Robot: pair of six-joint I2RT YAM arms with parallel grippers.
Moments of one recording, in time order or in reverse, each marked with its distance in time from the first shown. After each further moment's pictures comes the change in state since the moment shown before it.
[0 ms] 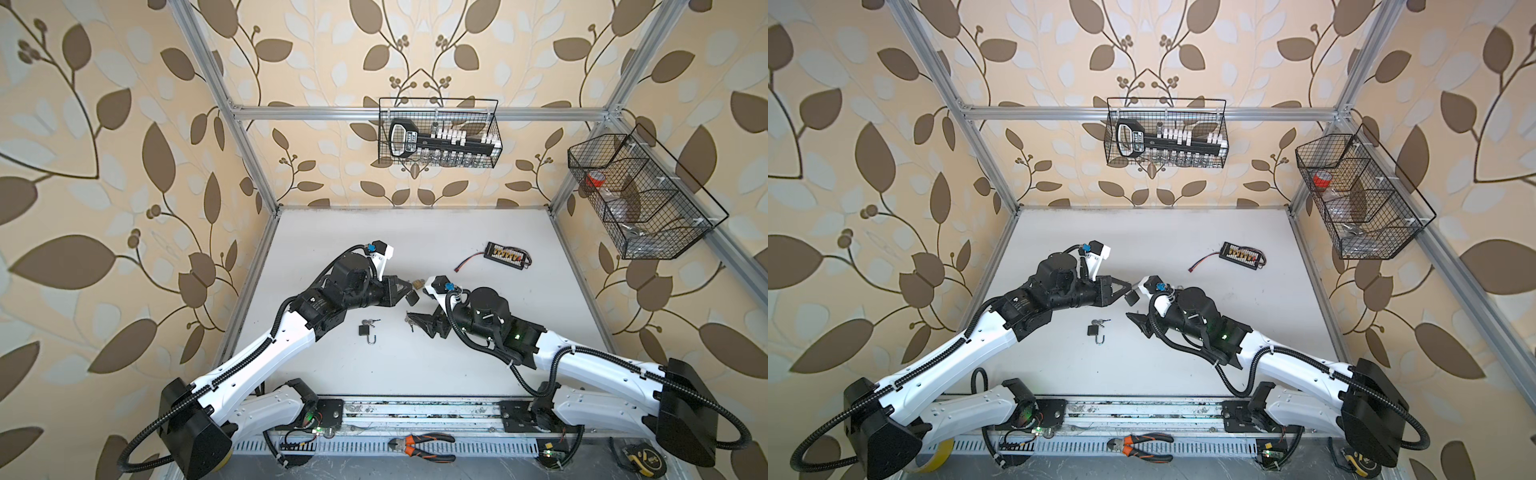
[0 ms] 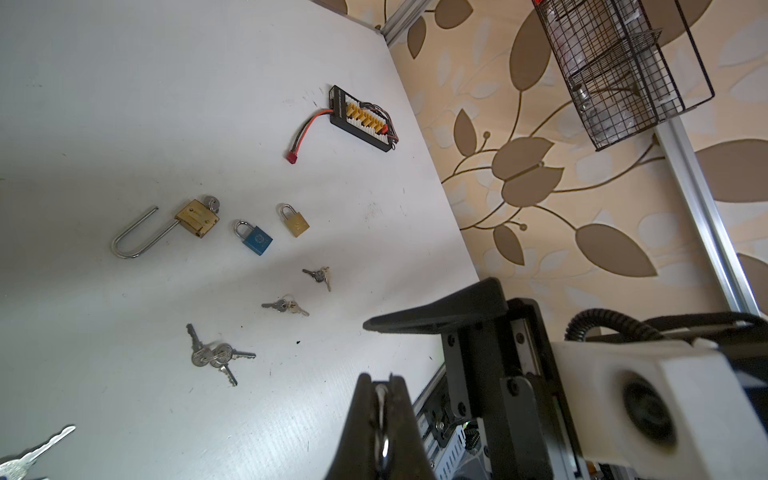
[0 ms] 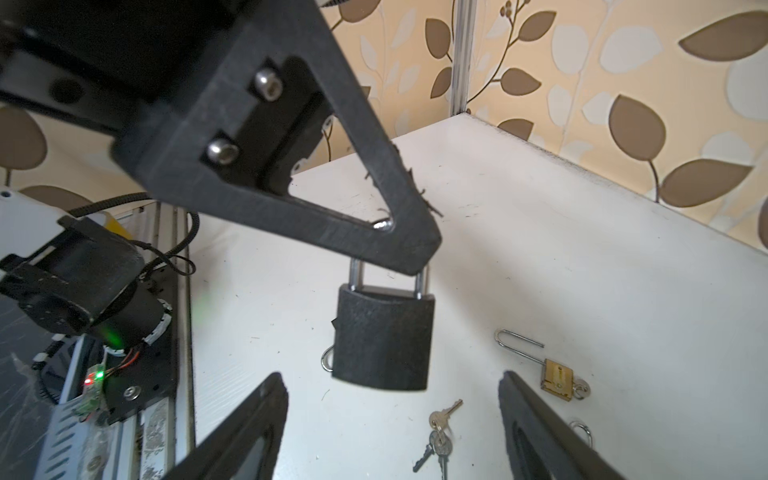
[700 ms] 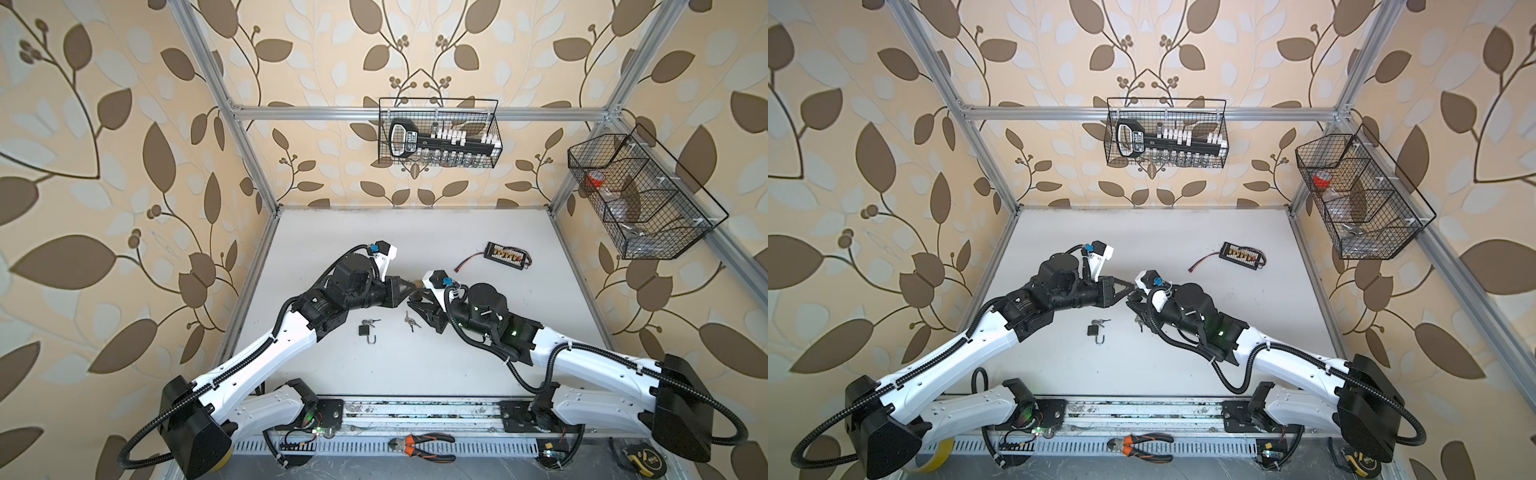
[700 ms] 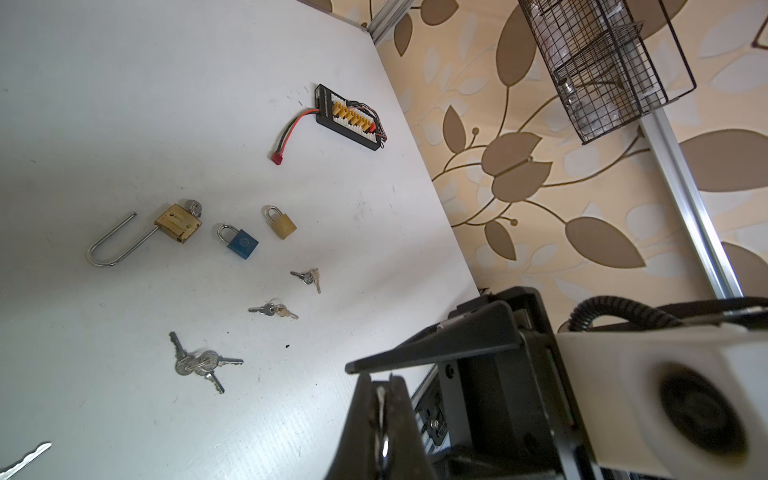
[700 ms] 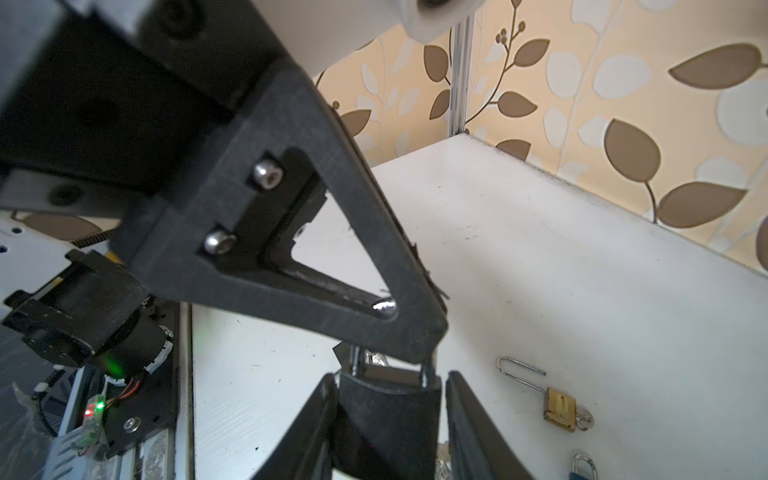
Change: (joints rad) left arm -0.016 0.004 0.000 0.026 0.009 0.001; right arm 0.005 0.029 0.042 0.029 -0.012 0.016
